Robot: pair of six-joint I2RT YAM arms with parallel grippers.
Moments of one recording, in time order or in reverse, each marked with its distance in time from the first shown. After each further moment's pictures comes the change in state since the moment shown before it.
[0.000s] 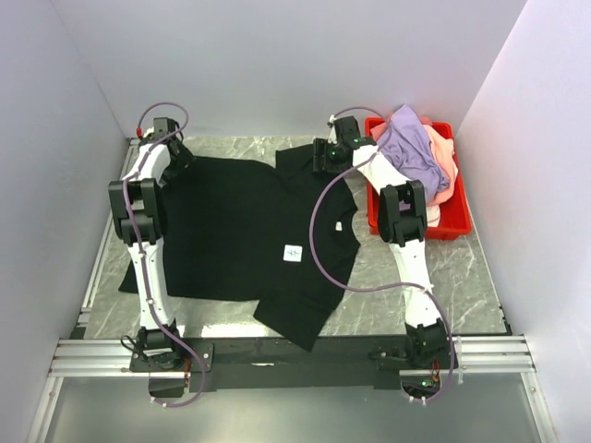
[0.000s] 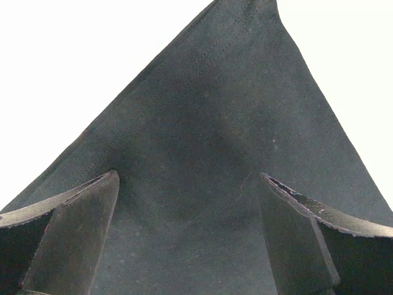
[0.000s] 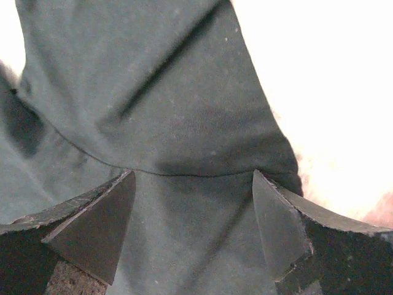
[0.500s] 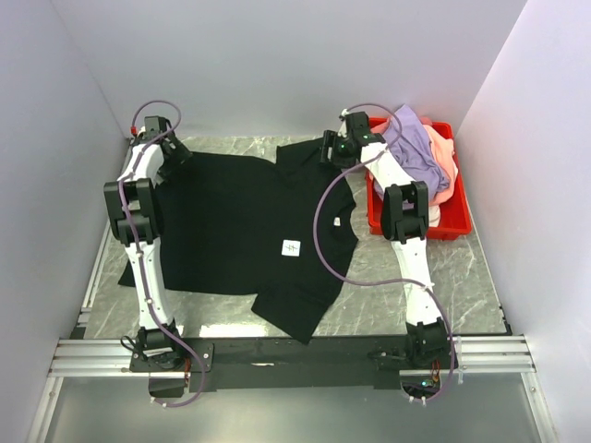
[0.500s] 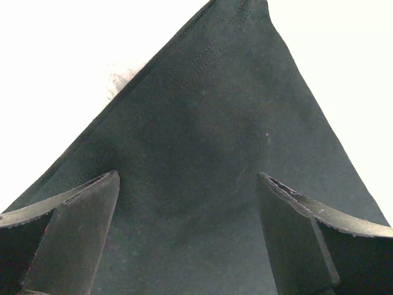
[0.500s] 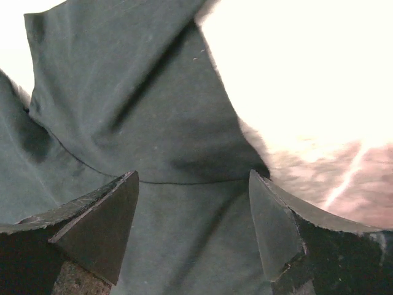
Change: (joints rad) left arm 0.035 0.024 0.041 0.040 0.108 0.006; right arm -0.054 0.080 0.130 0.002 -0.062 0.068
